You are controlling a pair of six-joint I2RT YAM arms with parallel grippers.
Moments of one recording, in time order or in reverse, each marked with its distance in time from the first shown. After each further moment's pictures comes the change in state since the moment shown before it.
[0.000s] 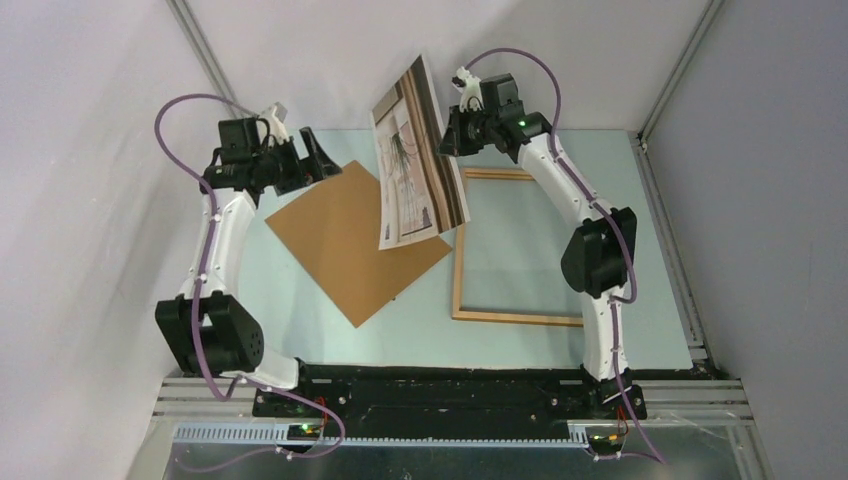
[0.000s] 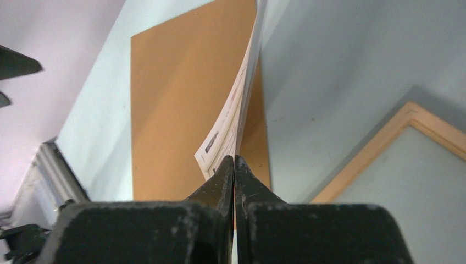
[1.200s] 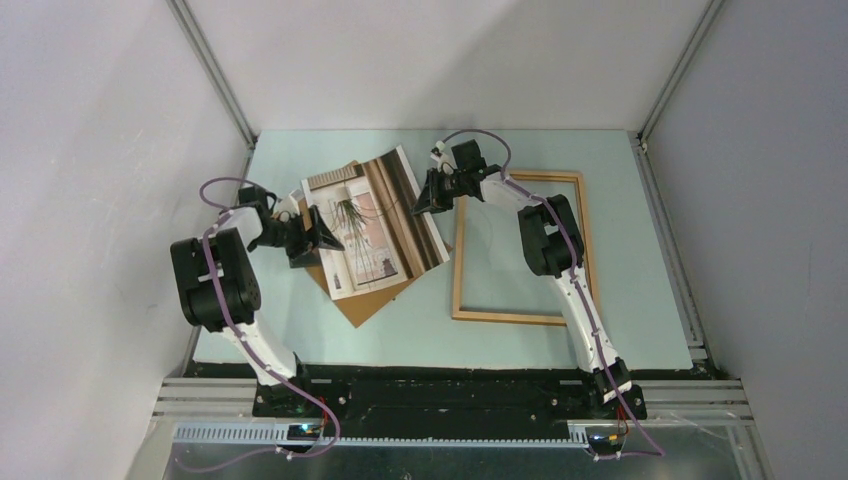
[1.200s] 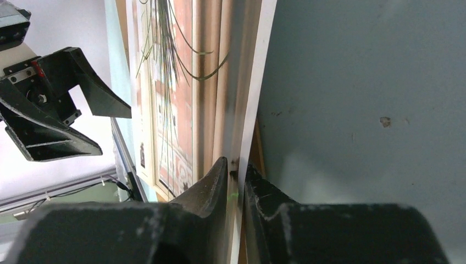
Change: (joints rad) left arm 0.156 0.285 -0.336 -0.012 0.259 0.235; right arm 0.027 0.436 -0.050 0.286 -0.316 0.301
